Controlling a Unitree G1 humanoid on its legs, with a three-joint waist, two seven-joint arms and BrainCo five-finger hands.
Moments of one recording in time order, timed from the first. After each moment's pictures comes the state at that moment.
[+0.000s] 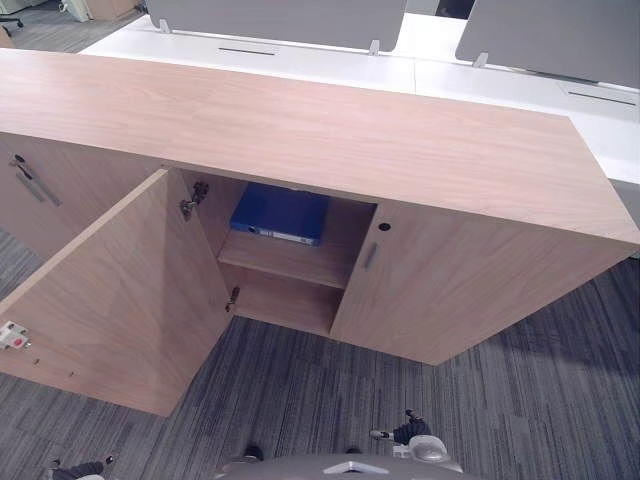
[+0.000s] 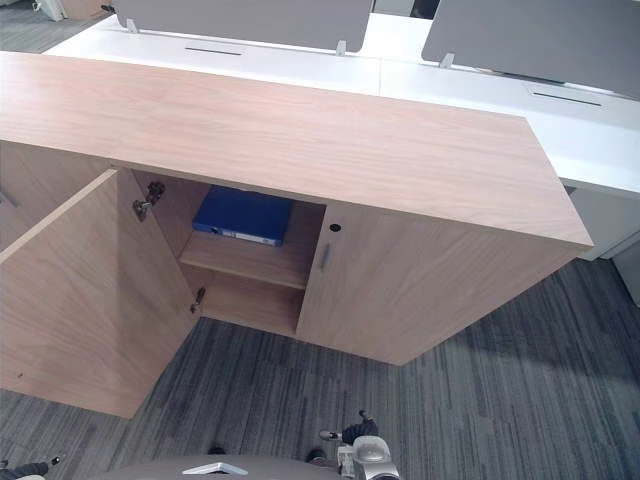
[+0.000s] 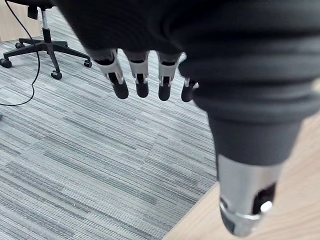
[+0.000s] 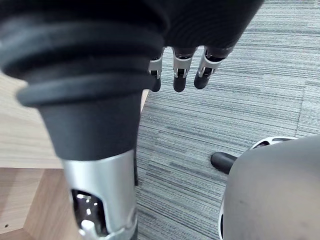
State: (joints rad) left arm 0.15 0.26 0.65 0.99 0.37 0.07 0.39; right arm -0.01 -0.06 -0.12 1.12 -0.16 -0.03 -0.20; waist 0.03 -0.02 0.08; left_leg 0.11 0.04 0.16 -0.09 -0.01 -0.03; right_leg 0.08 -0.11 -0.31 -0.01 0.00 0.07
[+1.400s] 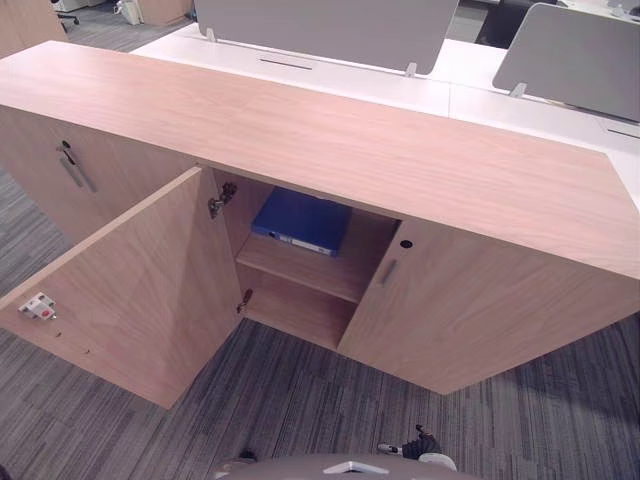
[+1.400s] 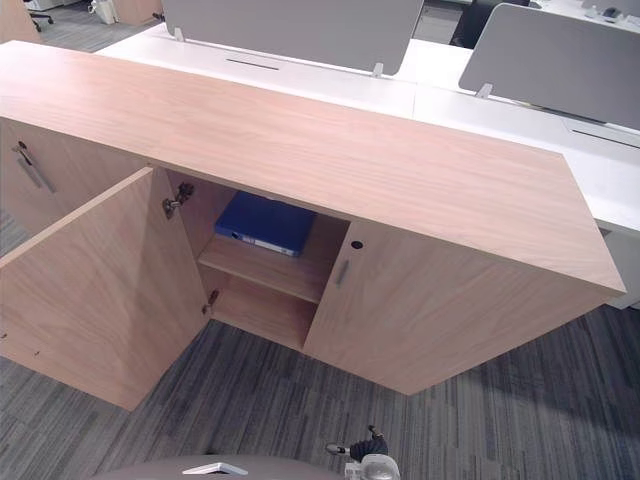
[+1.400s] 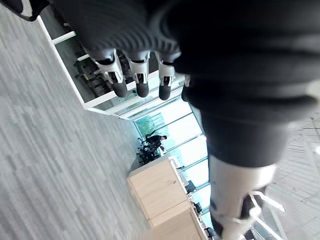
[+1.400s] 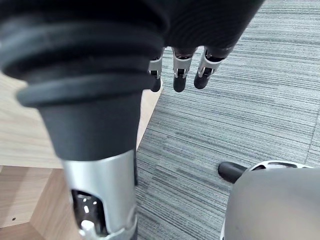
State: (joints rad) left arm -0.13 0.86 0.70 0.88 -0.14 -0.11 0.31; right arm 0.09 -0.07 -0.15 1.04 -0.15 -0.03 -0.18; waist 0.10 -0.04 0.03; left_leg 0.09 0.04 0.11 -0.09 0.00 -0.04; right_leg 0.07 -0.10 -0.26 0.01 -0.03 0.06
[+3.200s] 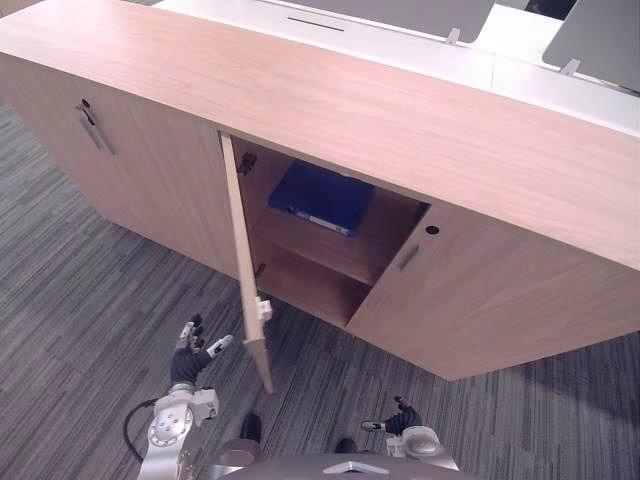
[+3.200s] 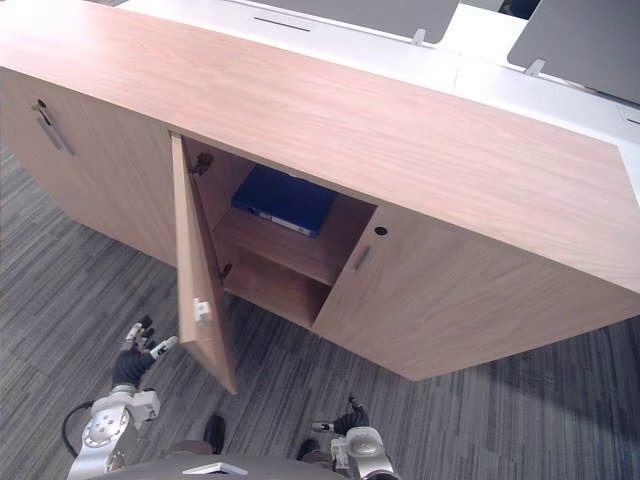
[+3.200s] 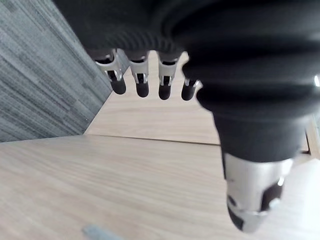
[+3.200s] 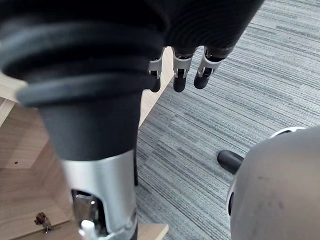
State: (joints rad) left arm 0.28 0.11 -0.03 0.26 -0.19 -0.16 0.07; right arm 0.03 -0.04 -0.06 0.96 -0.20 0.00 -0.16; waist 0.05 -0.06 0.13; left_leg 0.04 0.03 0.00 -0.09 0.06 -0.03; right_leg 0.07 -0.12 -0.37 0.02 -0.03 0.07
